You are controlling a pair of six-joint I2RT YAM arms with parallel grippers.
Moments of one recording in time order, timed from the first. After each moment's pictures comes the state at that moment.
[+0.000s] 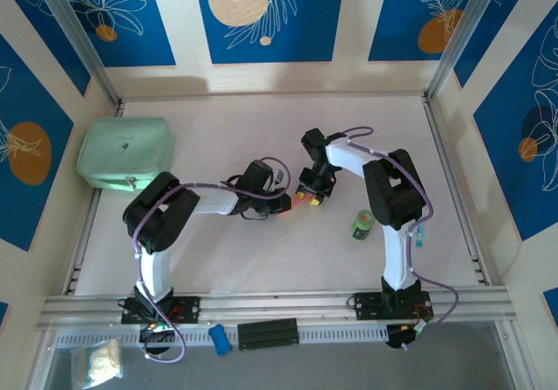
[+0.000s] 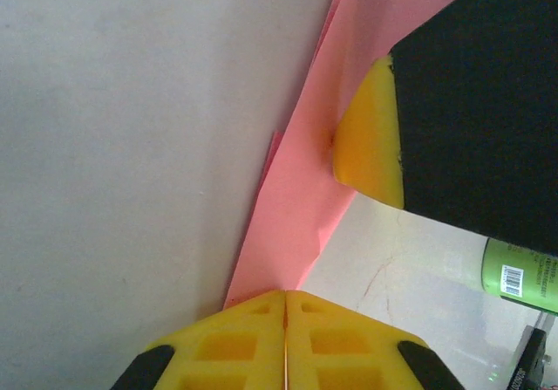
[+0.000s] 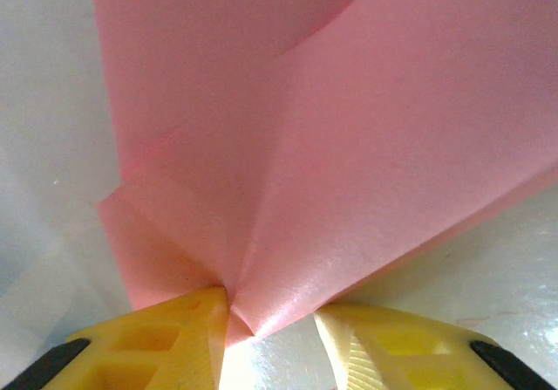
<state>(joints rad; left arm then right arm) -0.71 1.92 0.98 0.10 0.45 -0.78 0.45 2.07 1.41 -0.92 -0.28 0.85</state>
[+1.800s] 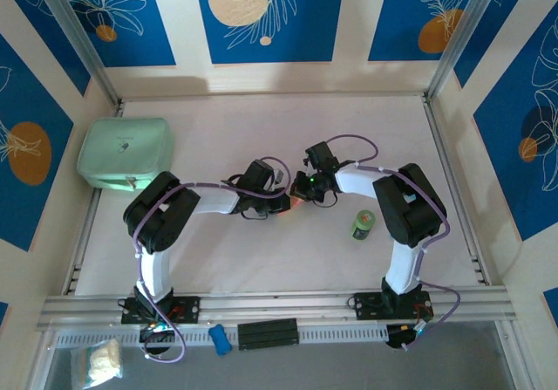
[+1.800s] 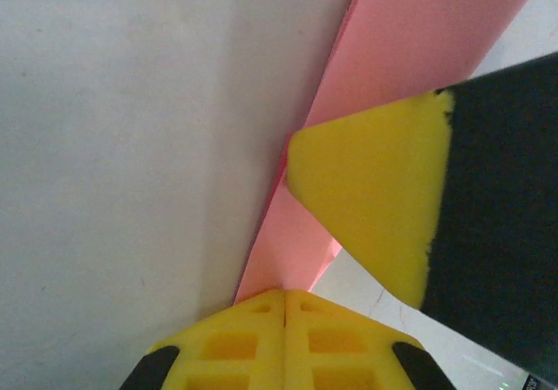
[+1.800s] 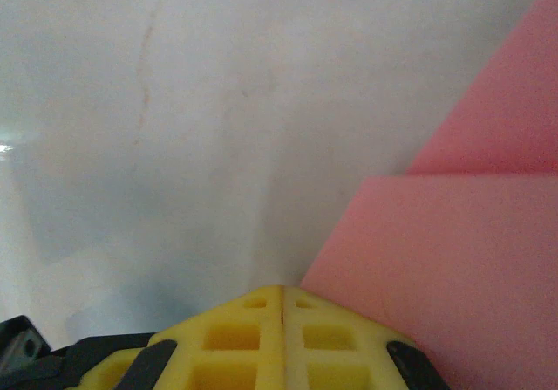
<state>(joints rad) -0.71 1.93 0.99 0.06 0.42 -0.78 0.48 1.85 1.02 -0.25 -0.39 0.76</state>
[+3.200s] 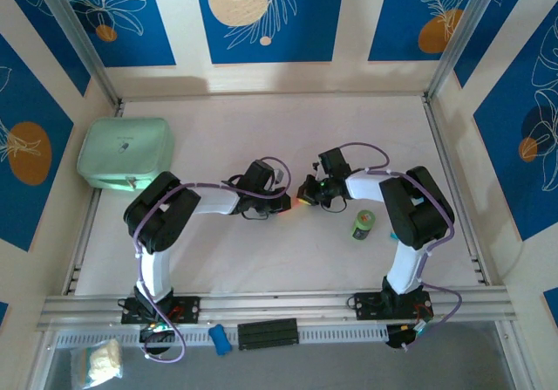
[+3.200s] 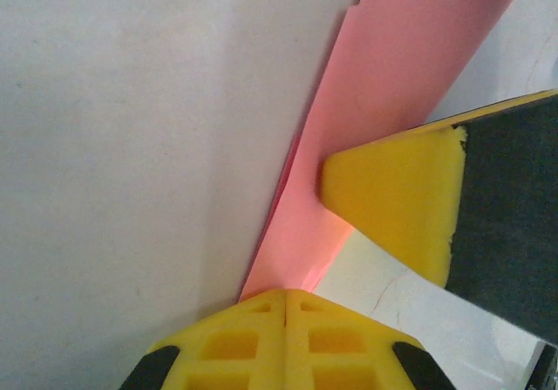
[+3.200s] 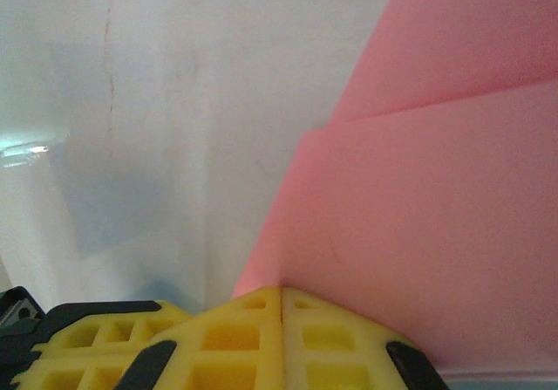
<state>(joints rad) -0.71 1.93 0.99 0.08 0.41 -0.79 0.40 1.81 0.89 -0.12 -0.49 0.77</state>
